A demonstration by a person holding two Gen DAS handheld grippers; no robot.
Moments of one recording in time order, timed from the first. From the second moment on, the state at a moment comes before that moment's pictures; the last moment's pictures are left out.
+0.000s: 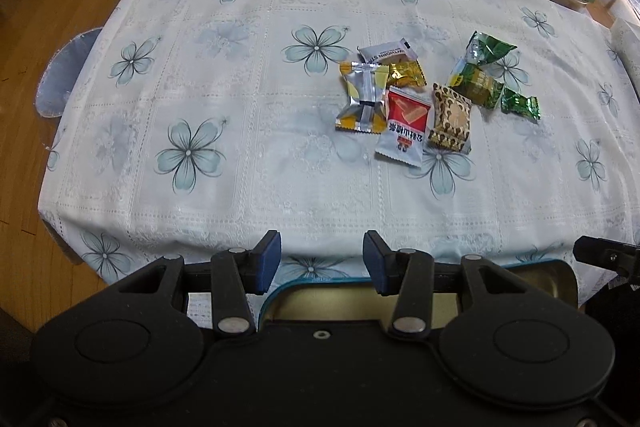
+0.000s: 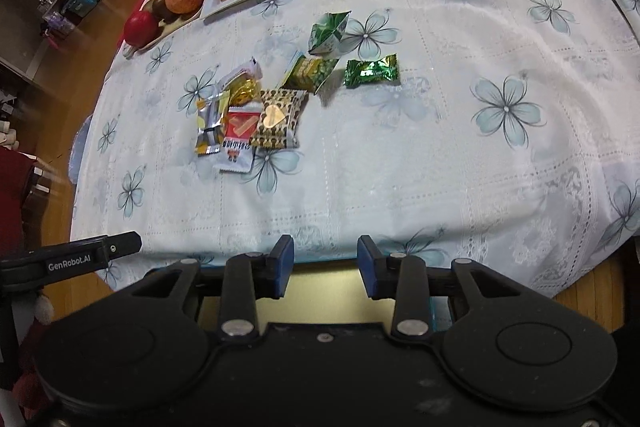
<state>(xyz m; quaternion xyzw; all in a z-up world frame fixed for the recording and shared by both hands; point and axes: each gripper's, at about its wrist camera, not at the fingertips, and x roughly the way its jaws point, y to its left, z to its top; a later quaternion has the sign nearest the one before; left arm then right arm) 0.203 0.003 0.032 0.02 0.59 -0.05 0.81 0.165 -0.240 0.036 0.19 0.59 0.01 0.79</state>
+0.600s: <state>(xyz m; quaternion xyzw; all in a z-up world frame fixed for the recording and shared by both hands) 0.294 0.009 0.001 -0.05 0.58 -0.04 0.81 0.280 -0.277 -0.006 0.23 0.57 -0.05 0.79</state>
